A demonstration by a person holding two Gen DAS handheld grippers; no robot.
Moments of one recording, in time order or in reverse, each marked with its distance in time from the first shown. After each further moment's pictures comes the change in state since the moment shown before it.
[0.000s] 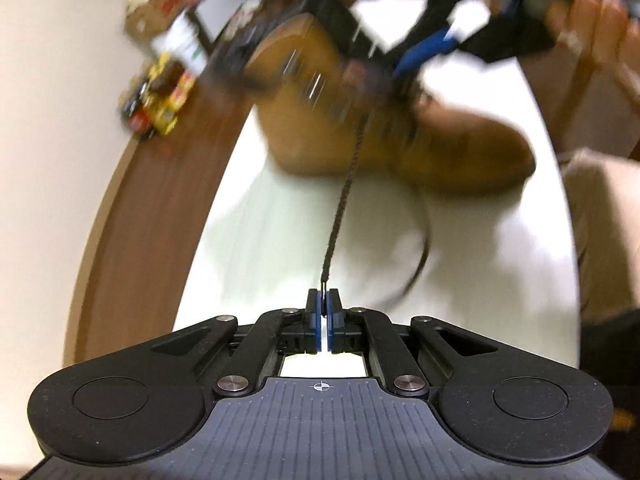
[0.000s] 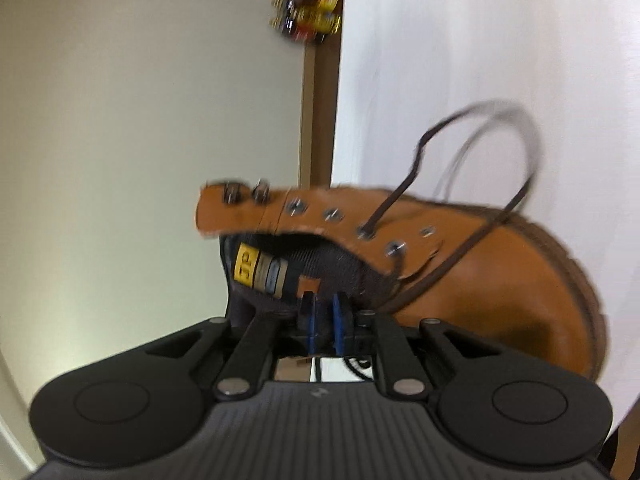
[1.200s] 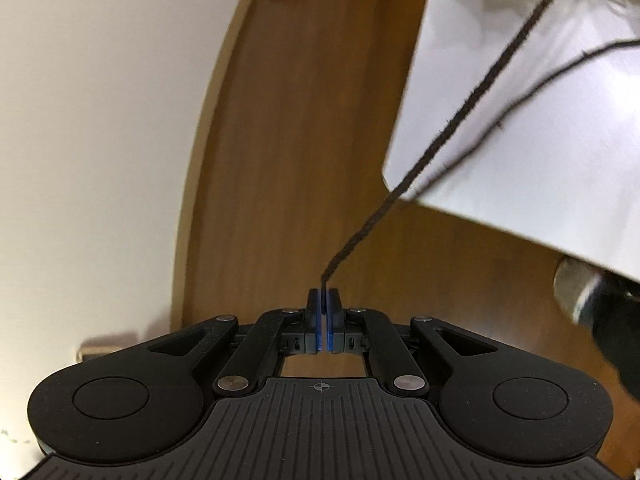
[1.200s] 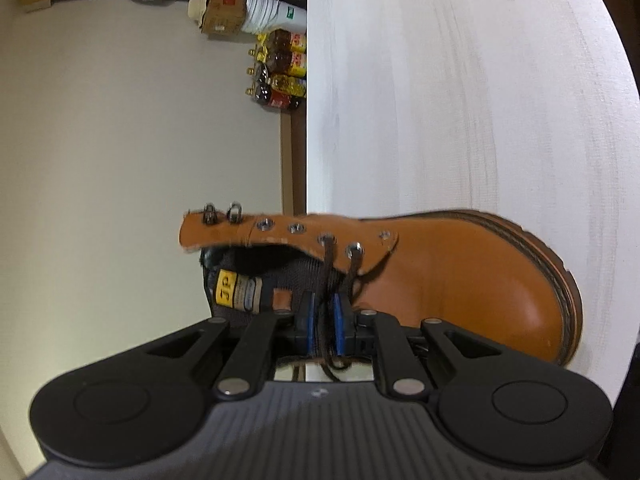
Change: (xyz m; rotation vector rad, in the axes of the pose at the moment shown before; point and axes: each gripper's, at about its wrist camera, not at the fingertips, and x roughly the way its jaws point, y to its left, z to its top) left arm 0.044 0.134 -0.096 -0.042 0.381 0.330; right arm -0.046 -0.022 -0.039 0.081 -0.184 -0.034
